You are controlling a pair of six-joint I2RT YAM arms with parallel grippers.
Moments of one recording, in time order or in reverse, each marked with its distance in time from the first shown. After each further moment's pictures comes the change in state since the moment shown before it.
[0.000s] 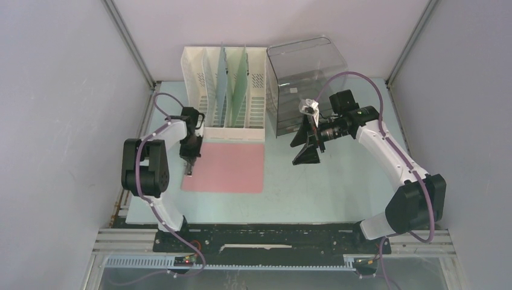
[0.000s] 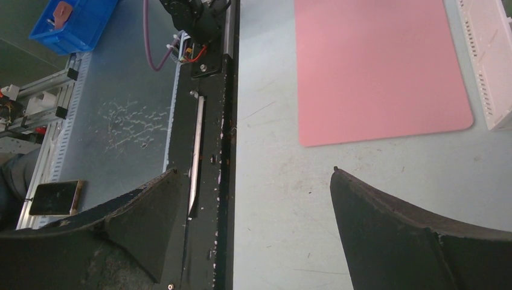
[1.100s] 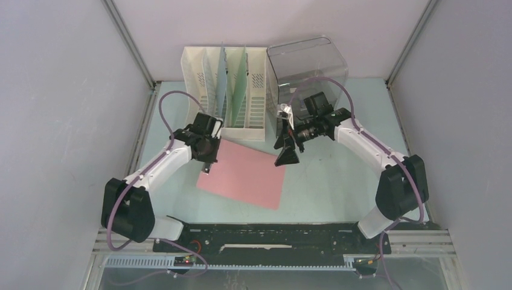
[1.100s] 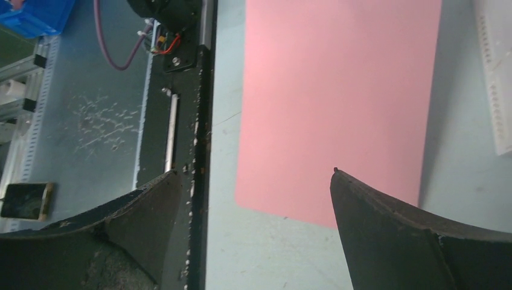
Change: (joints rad) left arm -0.293 -0.432 -0.177 0.054 0.047 -0.154; right arm 0.158 0.134 -0.002 0.221 0.122 0.142
